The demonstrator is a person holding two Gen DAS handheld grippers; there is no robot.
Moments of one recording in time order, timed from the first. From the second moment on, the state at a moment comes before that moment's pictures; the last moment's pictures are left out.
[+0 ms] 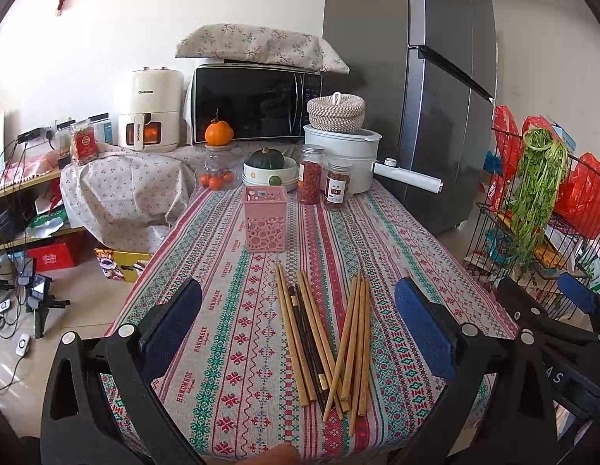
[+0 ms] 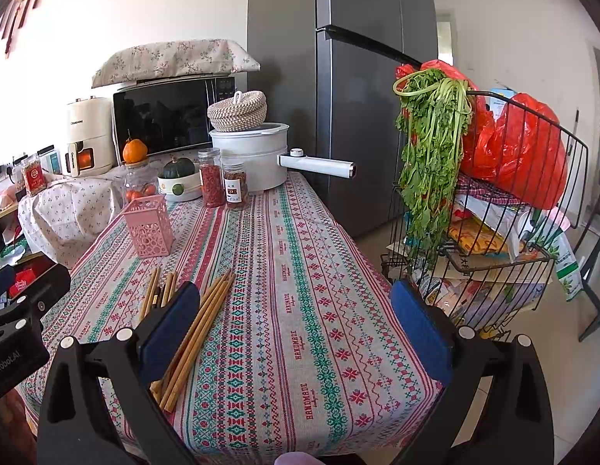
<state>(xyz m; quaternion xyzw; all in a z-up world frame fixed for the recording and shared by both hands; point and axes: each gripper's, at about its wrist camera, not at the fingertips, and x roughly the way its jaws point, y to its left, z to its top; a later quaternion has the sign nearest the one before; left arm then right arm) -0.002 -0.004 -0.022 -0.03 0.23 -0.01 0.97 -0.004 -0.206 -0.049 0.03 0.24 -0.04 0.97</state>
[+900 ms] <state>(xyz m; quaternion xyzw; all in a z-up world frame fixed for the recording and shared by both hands) 0.001 -0.010 -0.022 -0.02 0.23 -0.01 0.97 -0.005 -0.206 -0.052 0.04 0.24 -0.04 0.97</state>
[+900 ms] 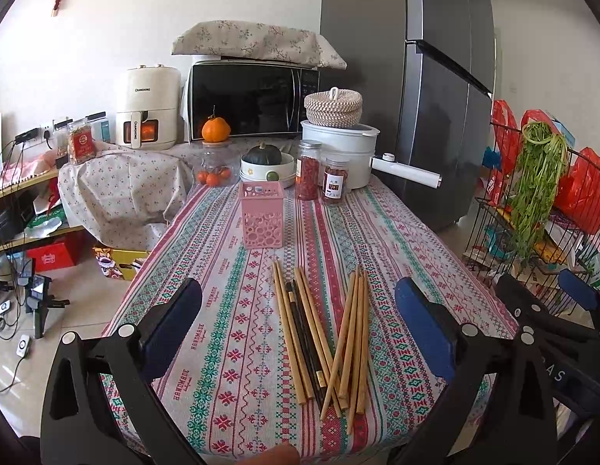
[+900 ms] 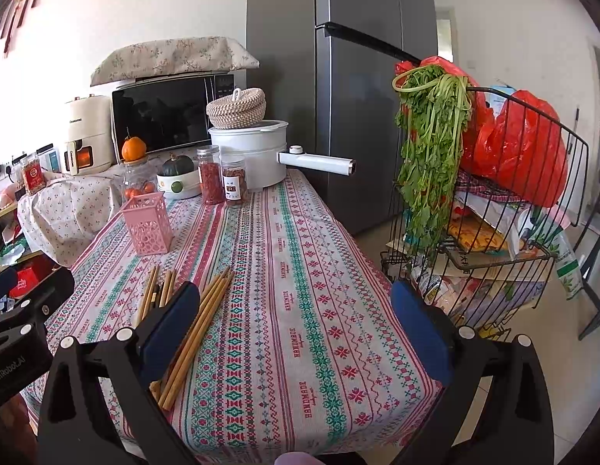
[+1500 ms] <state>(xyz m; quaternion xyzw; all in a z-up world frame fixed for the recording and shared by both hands) 0.108 0.019 -0.049 -0.06 0.45 0.00 0.89 0.080 -0.202 -0.070 0.09 0.44 0.05 0.89</state>
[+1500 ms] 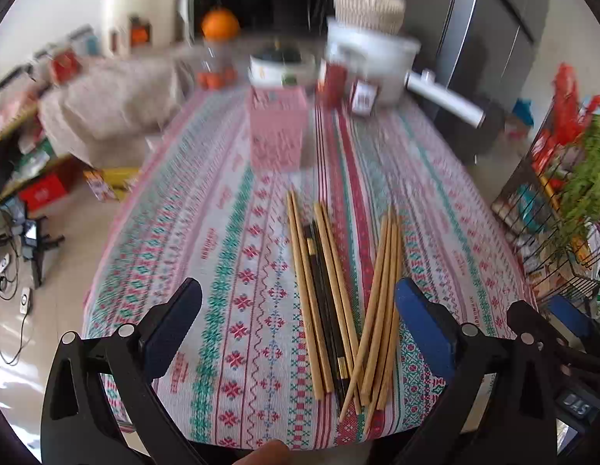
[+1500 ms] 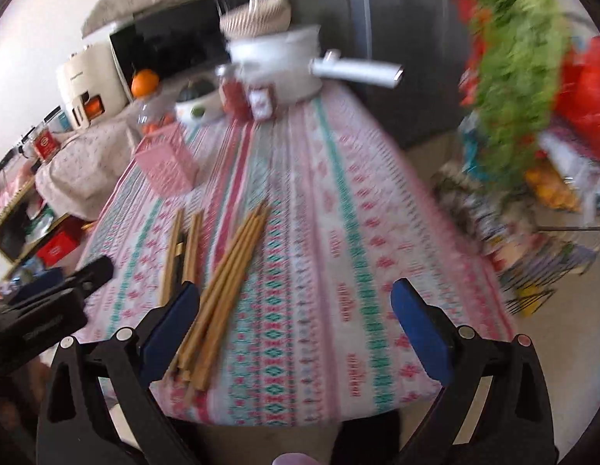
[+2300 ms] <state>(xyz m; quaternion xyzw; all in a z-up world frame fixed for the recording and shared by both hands) 0.267 0.060 -0.129 -0.07 0.62 0.08 0.78 0.229 -0.206 -0.138 0.24 0.61 0.10 0.75</state>
